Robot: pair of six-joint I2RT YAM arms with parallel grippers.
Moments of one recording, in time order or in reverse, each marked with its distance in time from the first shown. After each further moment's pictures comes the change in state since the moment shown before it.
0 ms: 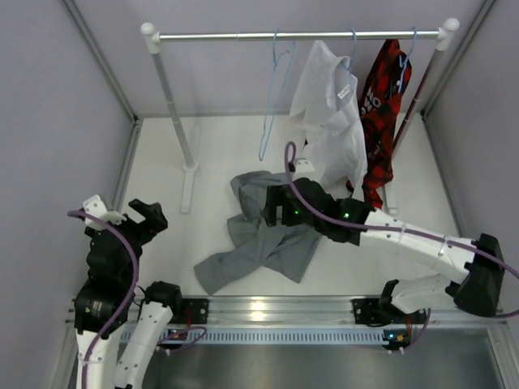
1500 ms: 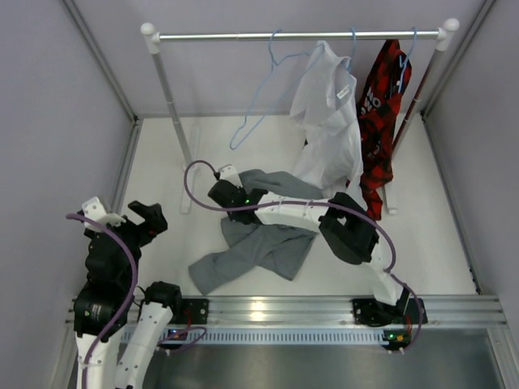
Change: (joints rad) left arm 0.001 -0.018 0.000 0.000 0.013 0.000; right arm 0.072 0.972 0.726 0.010 0.199 -0.243
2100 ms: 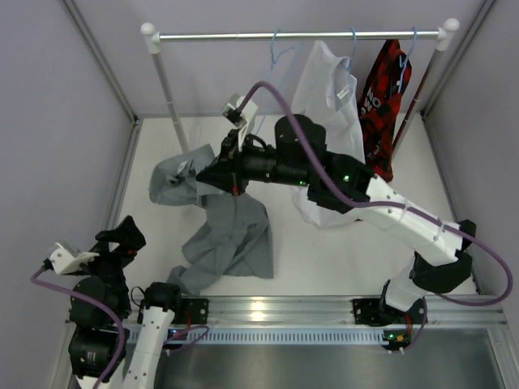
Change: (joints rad) left arm 0.046 -0.247 0.003 -0.003 -0.151 -0.055; right arm 0.085 -0.598 0.226 0.006 -0.672 -0.153
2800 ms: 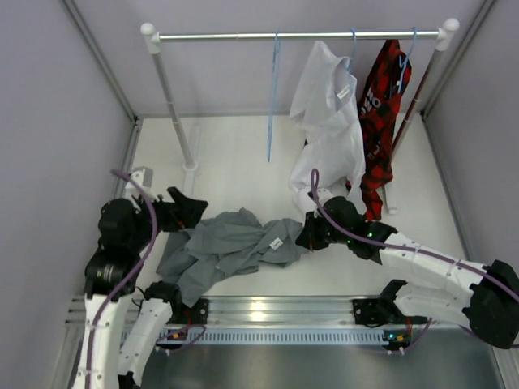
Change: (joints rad) left arm 0.013 0.422 0.009 0.122 0.806 0.089; right arm -0.362 -0.538 -1.315 0.200 -0.008 0.243
